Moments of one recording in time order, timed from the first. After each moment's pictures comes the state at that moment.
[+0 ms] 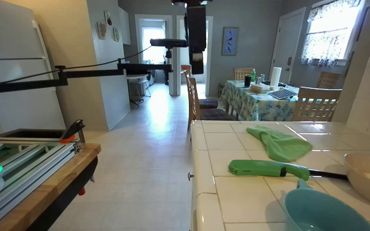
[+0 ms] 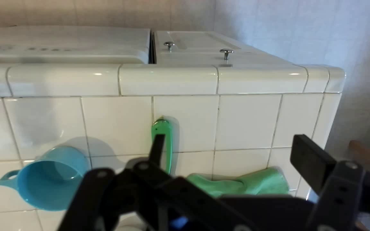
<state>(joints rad) 0.14 -0.29 0.10 -2.53 0.18 2.35 0.07</state>
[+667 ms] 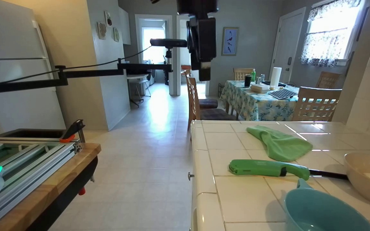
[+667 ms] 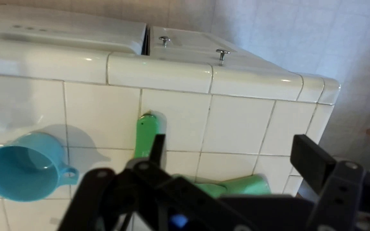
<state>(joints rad) 0.16 -0.22 0.09 -2.50 0.19 2.39 -0.04</state>
